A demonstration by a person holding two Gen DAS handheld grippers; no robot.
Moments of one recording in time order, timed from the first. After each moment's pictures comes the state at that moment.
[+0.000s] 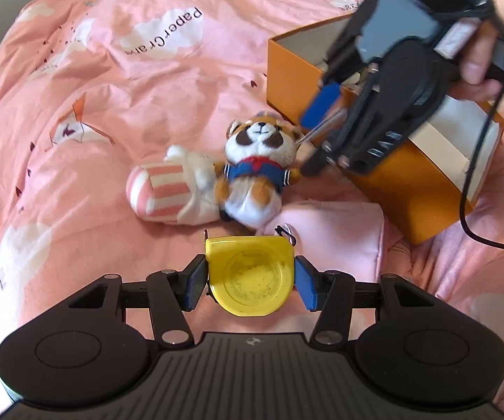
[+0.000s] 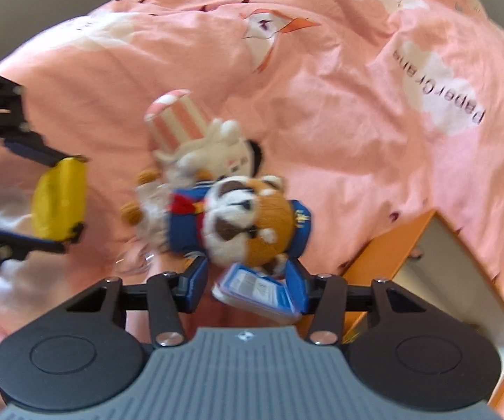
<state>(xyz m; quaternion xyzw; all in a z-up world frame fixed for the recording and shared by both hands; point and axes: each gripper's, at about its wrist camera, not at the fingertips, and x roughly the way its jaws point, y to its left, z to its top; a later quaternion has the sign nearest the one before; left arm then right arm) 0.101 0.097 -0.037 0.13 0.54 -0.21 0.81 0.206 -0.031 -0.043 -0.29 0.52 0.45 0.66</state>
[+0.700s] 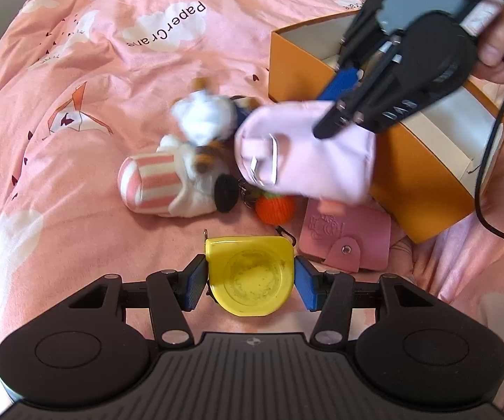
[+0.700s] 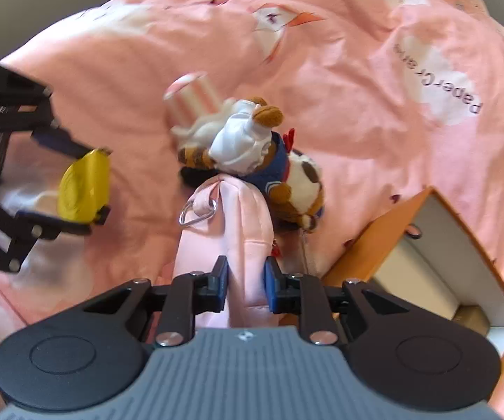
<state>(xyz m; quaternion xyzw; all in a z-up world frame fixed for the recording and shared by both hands) 0.098 0.102 -0.044 0.12 0.54 -0.20 0.81 0.197 -0.037 -0.026 -0.33 0.50 0.42 0.68</state>
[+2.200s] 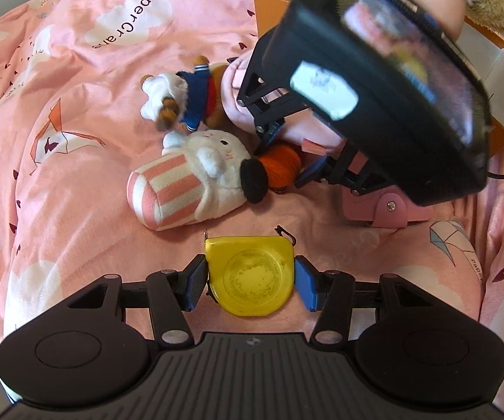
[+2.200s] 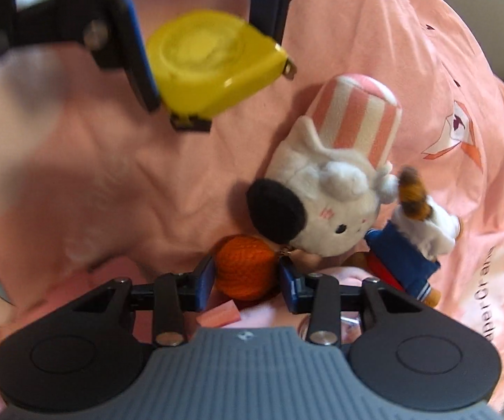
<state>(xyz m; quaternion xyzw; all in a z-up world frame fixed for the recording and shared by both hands) 0.130 0.116 -0.070 0.23 0.55 -0.26 0.76 0.142 0.031 -0.127 -0.63 0.26 0.55 0.49</state>
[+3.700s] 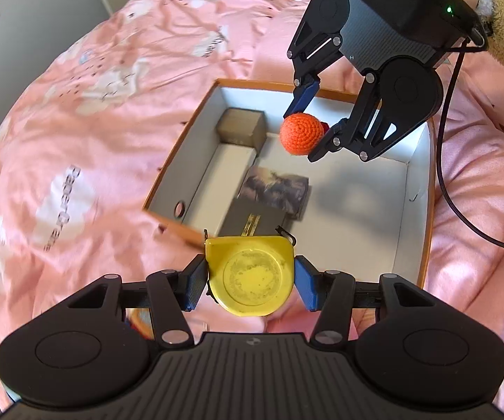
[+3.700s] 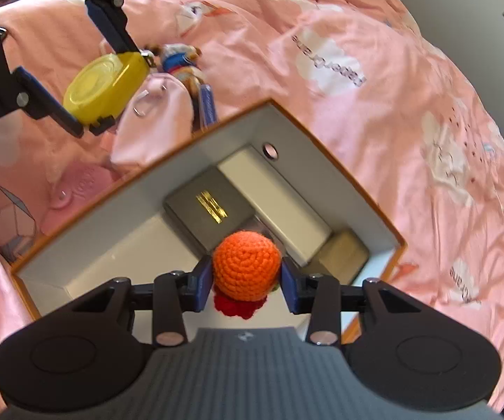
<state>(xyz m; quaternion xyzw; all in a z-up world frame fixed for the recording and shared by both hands) 0.154 -0.055 0.001 0.33 0.43 -0.38 0.75 0.204 -0.200 0.000 -0.39 0.42 0.38 0.73</state>
